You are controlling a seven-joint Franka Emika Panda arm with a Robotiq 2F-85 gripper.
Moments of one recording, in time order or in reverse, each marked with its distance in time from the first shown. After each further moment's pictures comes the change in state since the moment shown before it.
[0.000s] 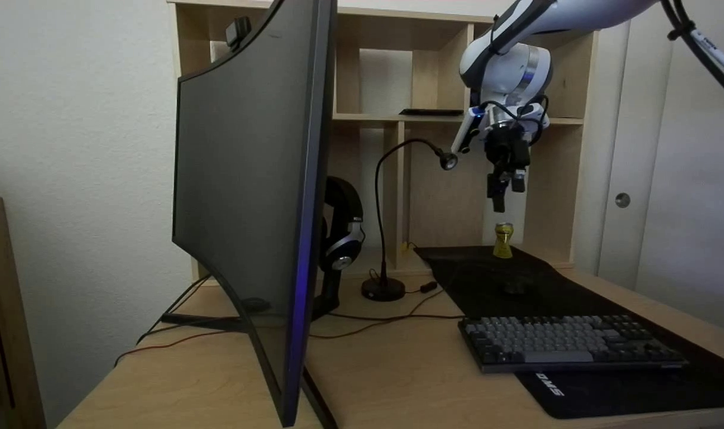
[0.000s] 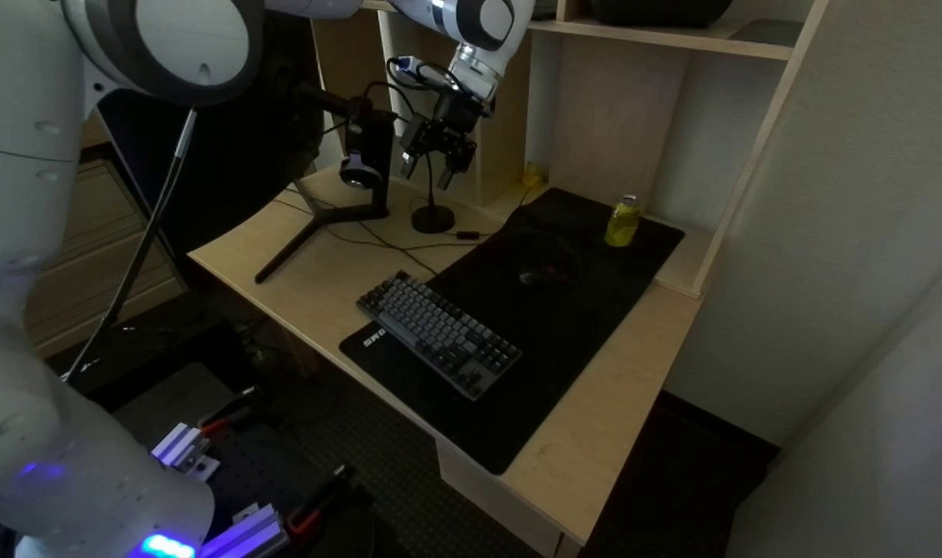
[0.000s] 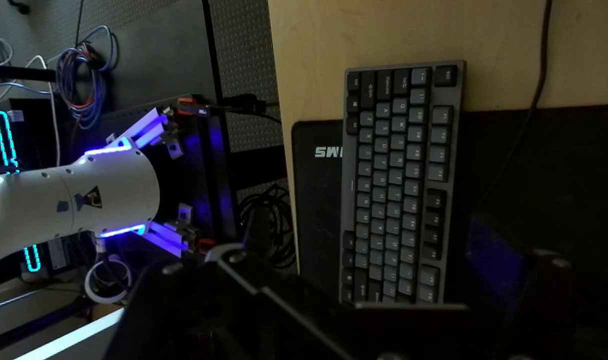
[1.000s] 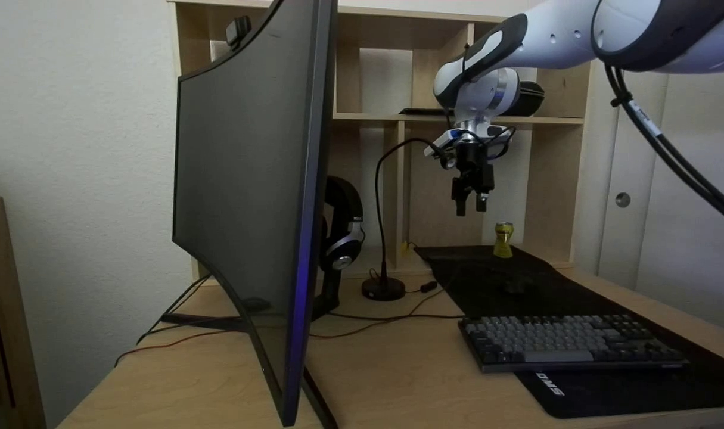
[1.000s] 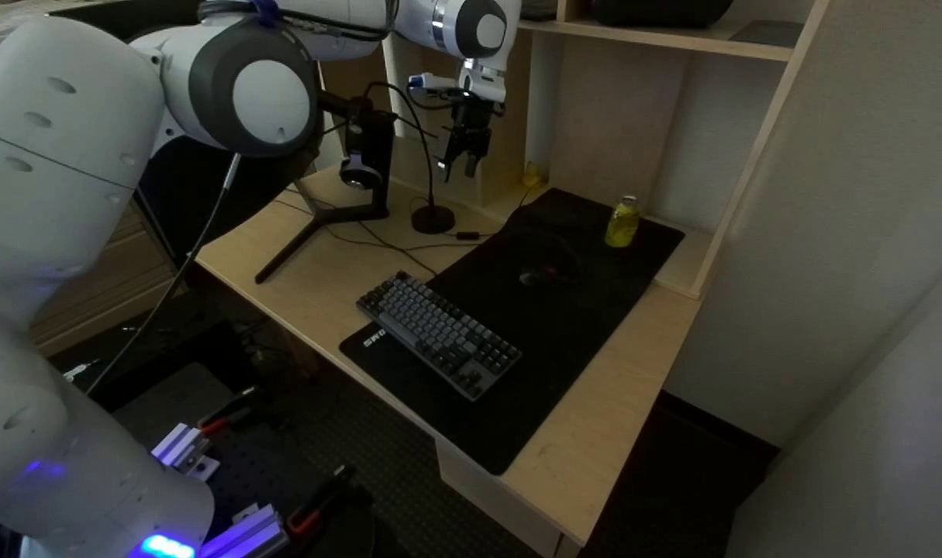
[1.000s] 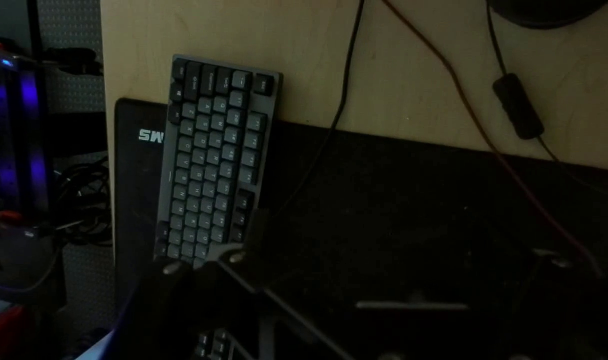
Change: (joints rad) arm 0.047 0.222 0.015 0.298 -0.063 0.209 -0.153
